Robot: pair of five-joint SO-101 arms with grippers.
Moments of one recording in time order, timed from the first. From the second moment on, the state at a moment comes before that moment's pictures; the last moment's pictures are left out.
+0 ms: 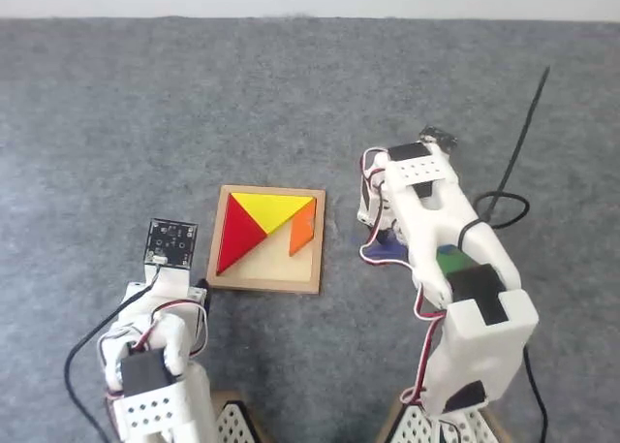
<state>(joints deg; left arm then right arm) -20.9 -102.5 97.0 72.0 -15.9 -16.8 16.6 12.9 72.4 -43.6</state>
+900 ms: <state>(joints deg) -20.9 -102.5 97.0 72.0 -15.9 -16.2 16.2 11.0 75.8 -38.3</state>
